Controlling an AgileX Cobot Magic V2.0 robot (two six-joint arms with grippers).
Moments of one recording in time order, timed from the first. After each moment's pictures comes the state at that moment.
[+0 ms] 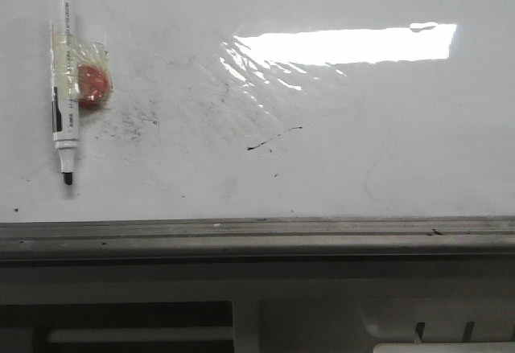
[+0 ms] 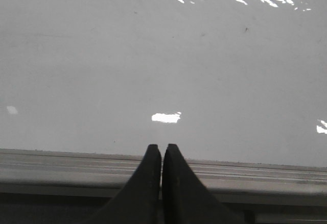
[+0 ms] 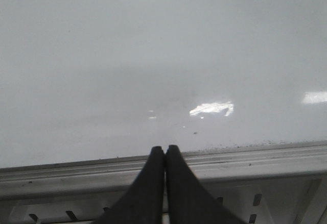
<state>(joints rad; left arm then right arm) -0.03 0.00 0.00 -0.11 0.35 -0.05 -0.09 -0.01 0.01 0.05 0.34 0.02</state>
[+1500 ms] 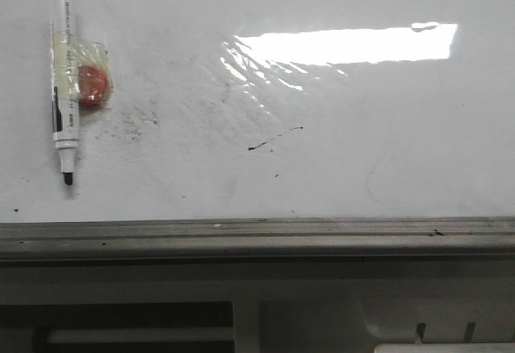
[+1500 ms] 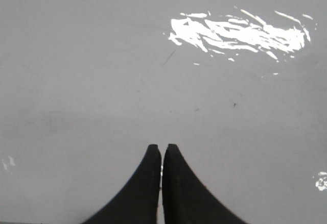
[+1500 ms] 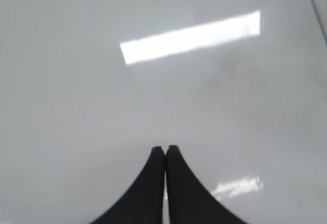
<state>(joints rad) -0.03 0.00 0.00 -0.11 0.14 -0.05 -0.09 -0.01 0.01 0.13 -0.01 0.02</state>
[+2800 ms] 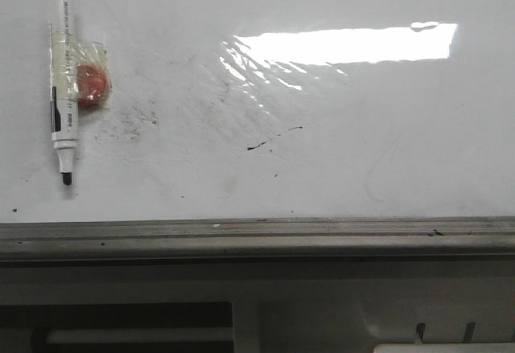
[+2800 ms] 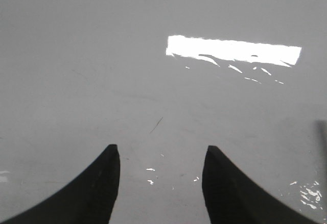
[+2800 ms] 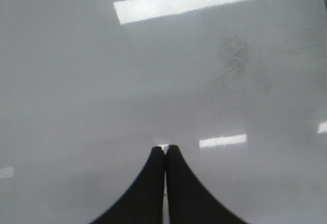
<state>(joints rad) -0.03 0.12 -0.18 -0.11 0.17 -0.04 -0.09 0.13 -0.18 0.11 0.26 0.02</state>
